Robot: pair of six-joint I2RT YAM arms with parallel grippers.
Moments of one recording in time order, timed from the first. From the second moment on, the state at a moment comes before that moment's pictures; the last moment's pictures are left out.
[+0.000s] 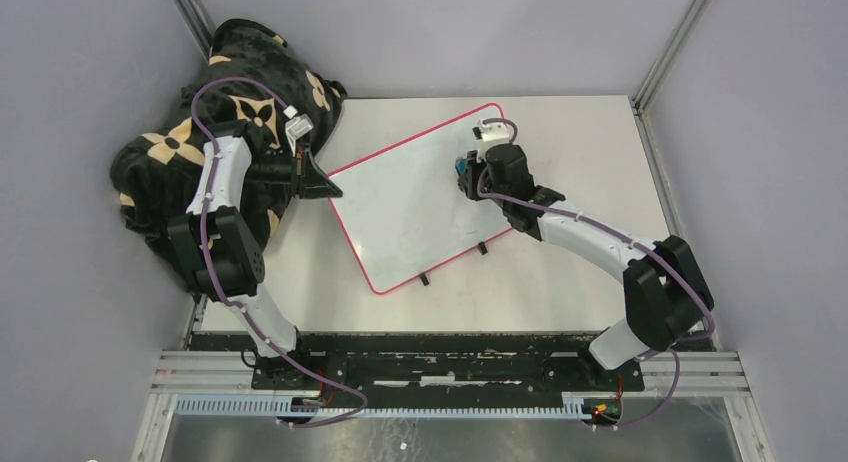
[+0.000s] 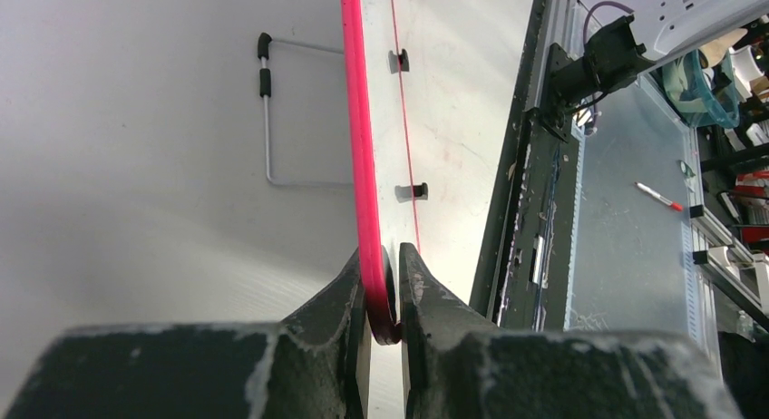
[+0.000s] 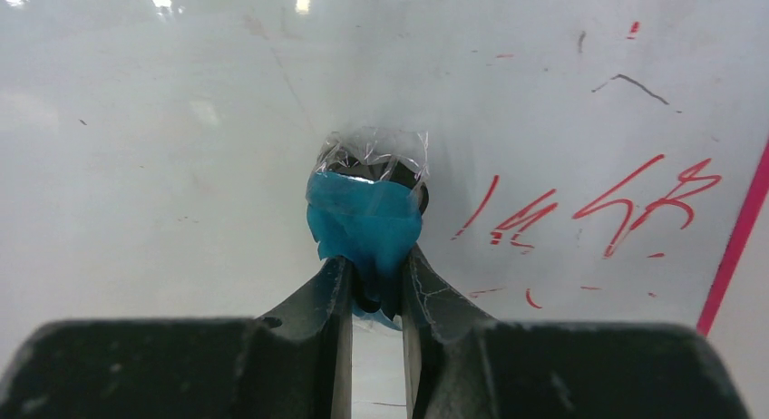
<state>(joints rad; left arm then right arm) 0.19 1.80 1.60 -1.49 1.25 1.15 0.59 1.52 1.02 0.06 0.13 0.27</state>
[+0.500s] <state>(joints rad) 0.19 1.79 1.60 -1.50 1.23 1.15 0.51 1.57 1.10 0.01 0.11 0.24</state>
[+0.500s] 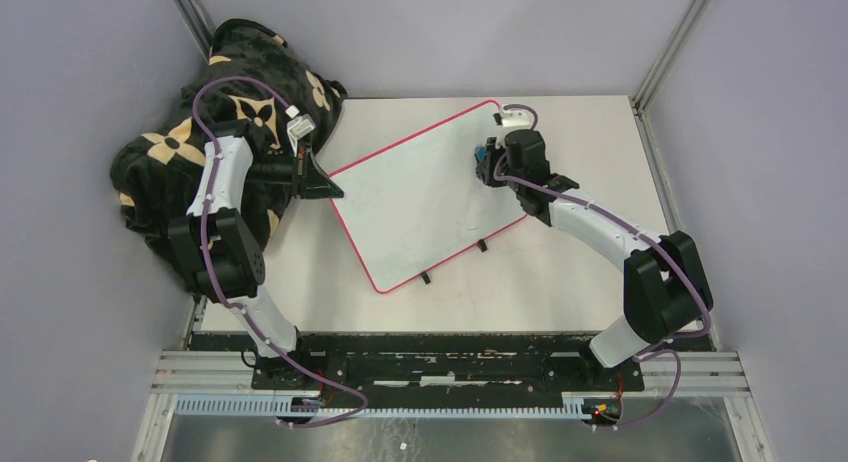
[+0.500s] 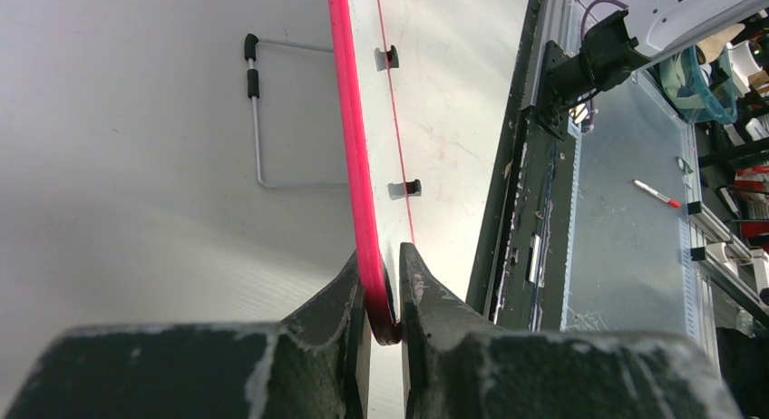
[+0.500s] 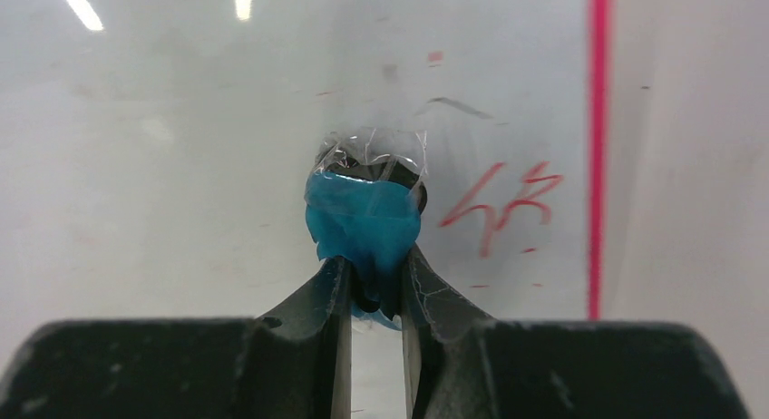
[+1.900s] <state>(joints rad) 0.18 1.79 1.60 -1.51 1.23 1.15 0.39 1.64 1.21 -0.03 0.04 0.22</state>
